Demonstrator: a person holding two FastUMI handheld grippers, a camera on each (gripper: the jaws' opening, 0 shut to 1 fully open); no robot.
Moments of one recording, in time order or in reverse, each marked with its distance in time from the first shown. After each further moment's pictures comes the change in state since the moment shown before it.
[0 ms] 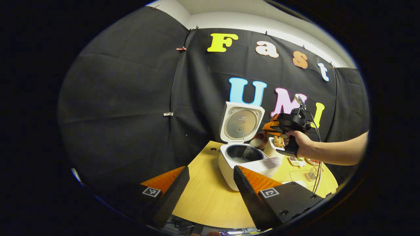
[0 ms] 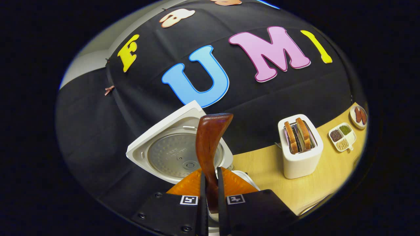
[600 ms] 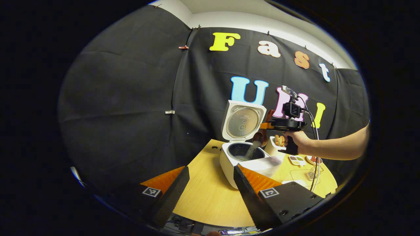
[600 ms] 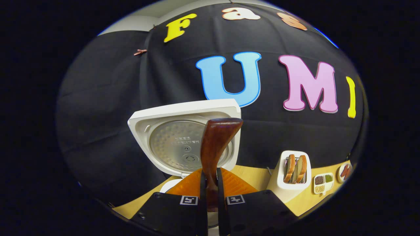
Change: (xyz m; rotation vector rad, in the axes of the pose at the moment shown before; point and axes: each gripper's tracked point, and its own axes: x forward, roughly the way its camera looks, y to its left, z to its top) left arm -0.005 0.007 -0.005 -0.003 0.014 0.006; right arm 0.007 0.027 -0.004 -0.465 -0.014 0.052
